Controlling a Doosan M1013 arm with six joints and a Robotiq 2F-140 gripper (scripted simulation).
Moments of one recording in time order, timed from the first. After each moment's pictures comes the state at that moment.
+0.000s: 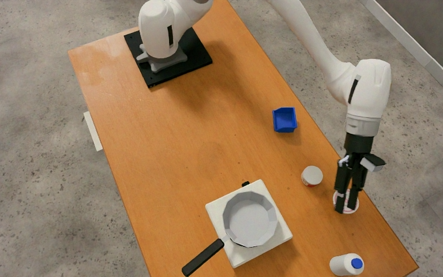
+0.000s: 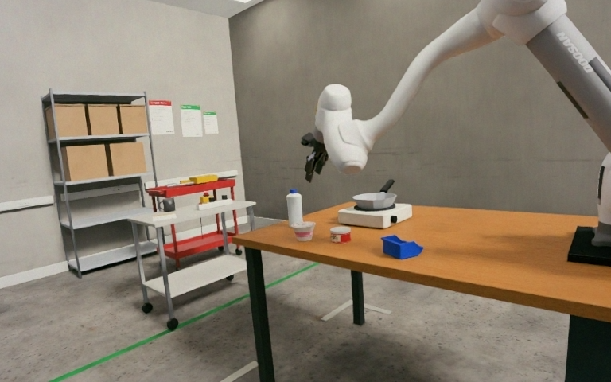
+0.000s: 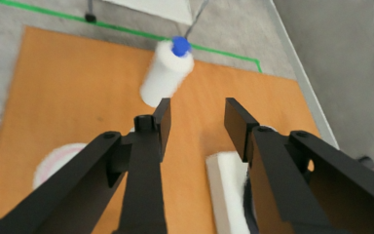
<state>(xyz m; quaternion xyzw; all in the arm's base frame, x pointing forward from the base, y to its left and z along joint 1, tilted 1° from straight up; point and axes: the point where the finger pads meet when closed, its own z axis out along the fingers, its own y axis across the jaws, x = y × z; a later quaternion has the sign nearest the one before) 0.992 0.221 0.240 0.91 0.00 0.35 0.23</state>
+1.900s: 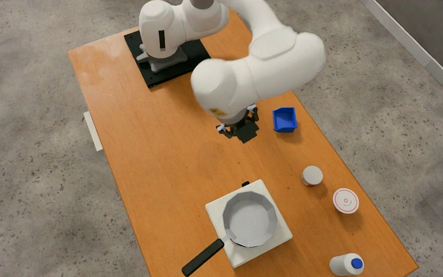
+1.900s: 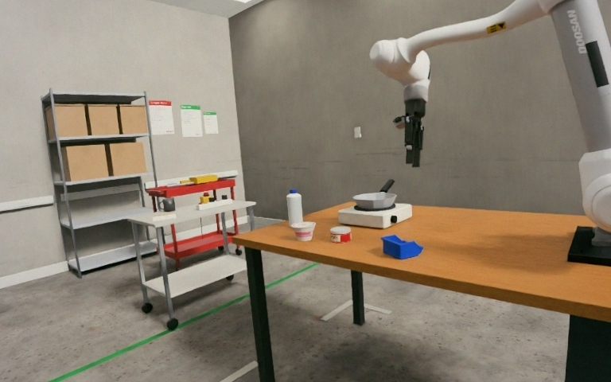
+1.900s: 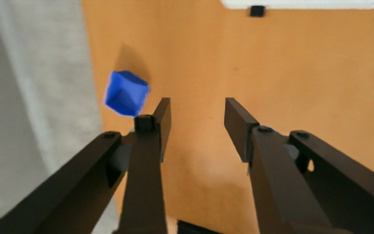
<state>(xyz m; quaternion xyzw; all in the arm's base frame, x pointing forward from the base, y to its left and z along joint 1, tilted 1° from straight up) 0.646 0.058 0.268 0.99 0.01 -0.02 -0.17</state>
